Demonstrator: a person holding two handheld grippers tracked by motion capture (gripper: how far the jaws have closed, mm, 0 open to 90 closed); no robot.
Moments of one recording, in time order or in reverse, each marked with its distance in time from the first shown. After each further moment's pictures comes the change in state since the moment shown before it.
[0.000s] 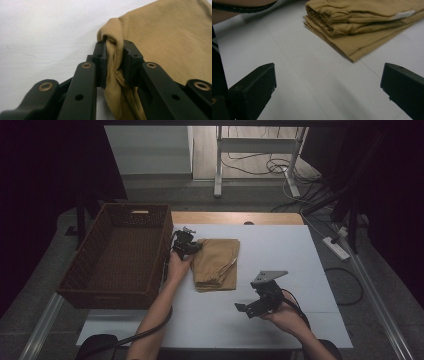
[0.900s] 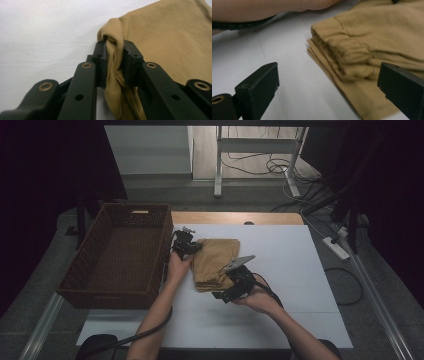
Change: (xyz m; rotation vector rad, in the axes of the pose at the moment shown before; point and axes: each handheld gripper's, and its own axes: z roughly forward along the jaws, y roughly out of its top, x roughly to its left) left arm 0.002 0.000 0.000 0.000 -0.013 -0.018; right arm -0.004 0.050 0.071 0.040 0.084 -0.087
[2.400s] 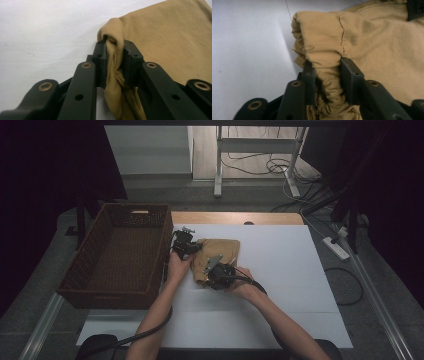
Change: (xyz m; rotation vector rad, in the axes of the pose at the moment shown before) left arm 0.000 0.000 0.000 -0.002 -0.002 -0.007; right arm -0.006 0.026 0.059 0.198 -0.119 -0.348
